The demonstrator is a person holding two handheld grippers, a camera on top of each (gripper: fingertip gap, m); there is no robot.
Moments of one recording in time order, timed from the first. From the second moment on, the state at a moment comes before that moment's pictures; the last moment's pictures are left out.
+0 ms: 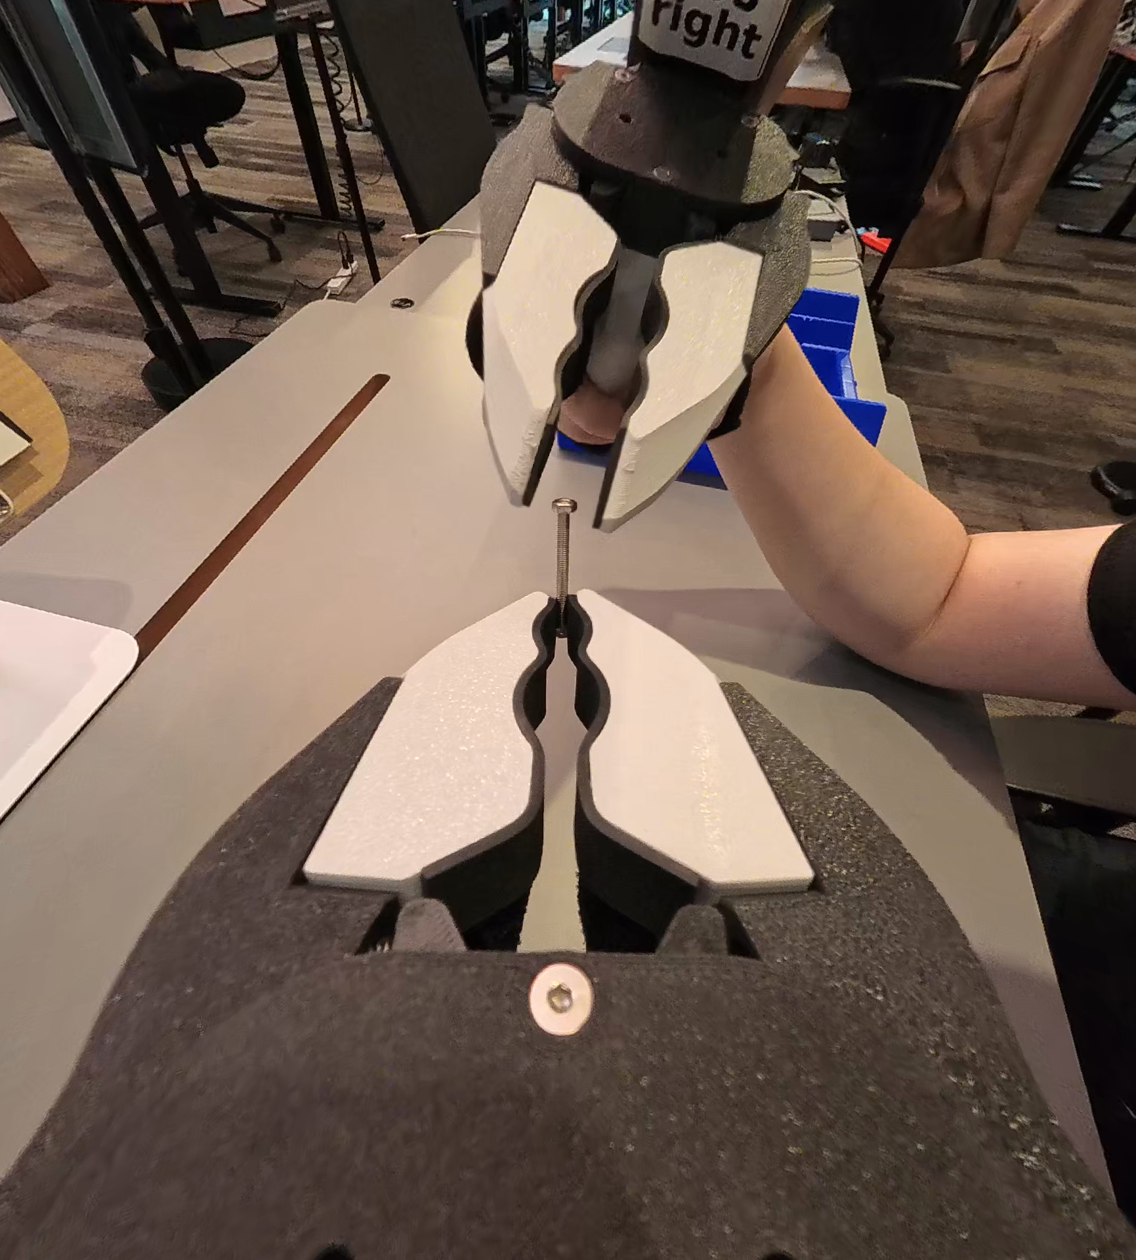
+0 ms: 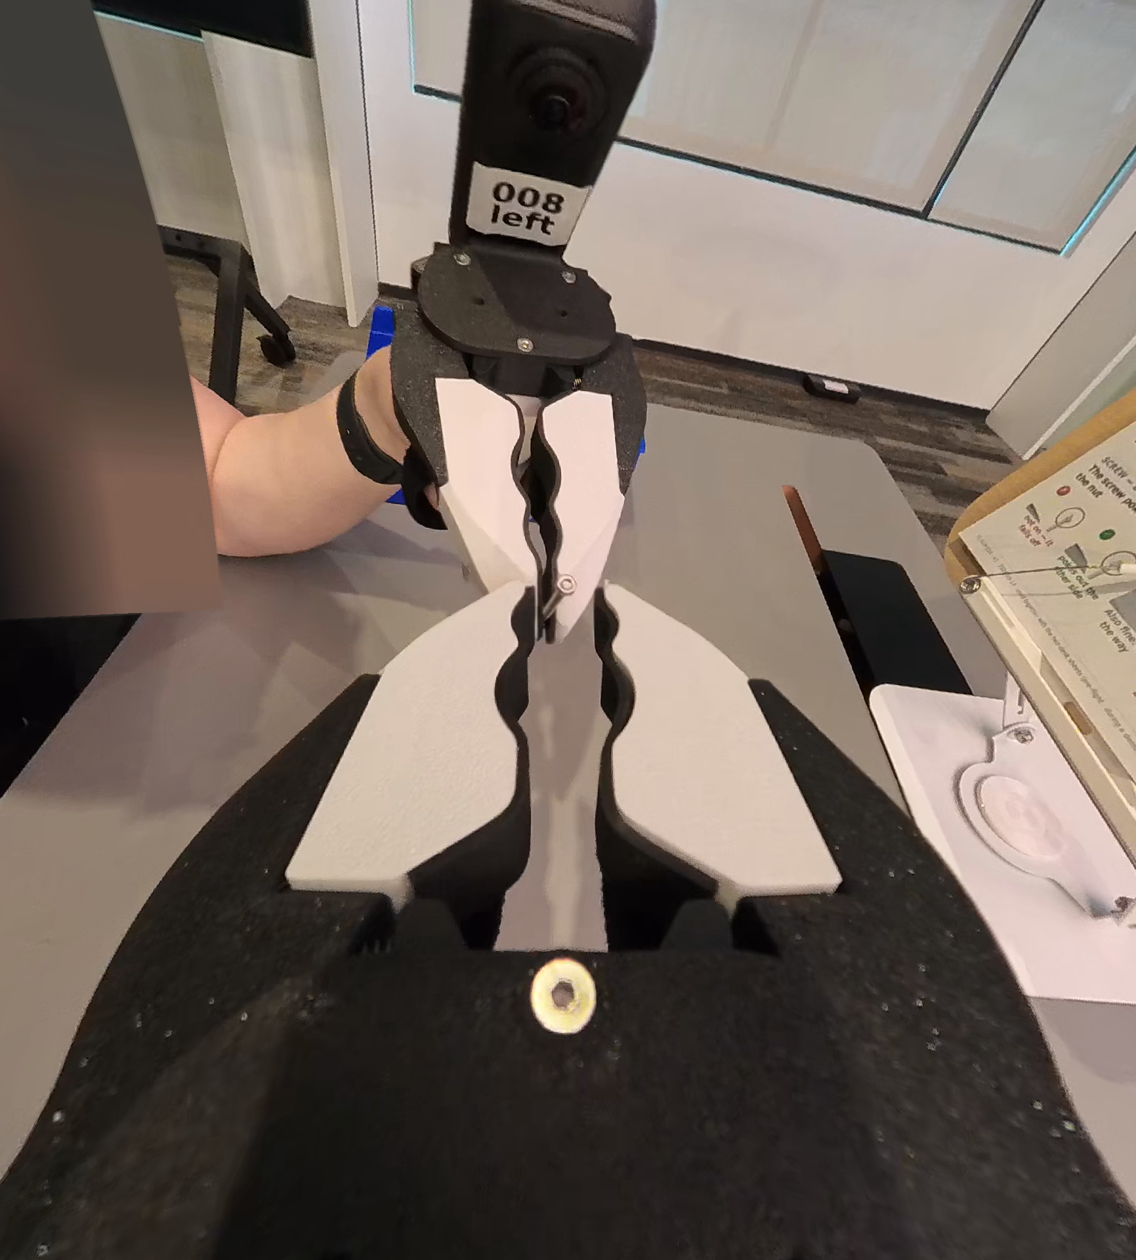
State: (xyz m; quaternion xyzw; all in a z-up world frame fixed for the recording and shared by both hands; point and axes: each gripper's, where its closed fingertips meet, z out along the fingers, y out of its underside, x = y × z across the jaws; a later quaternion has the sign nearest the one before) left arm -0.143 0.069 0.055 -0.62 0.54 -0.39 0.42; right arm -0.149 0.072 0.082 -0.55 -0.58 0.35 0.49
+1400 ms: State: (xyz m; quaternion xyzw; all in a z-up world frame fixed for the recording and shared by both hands) left arm -0.146 0.066 0.063 -0.61 0.54 -0.39 0.43; right arm -0.149 0.067 0.092 -0.52 -0.58 0.34 0.52
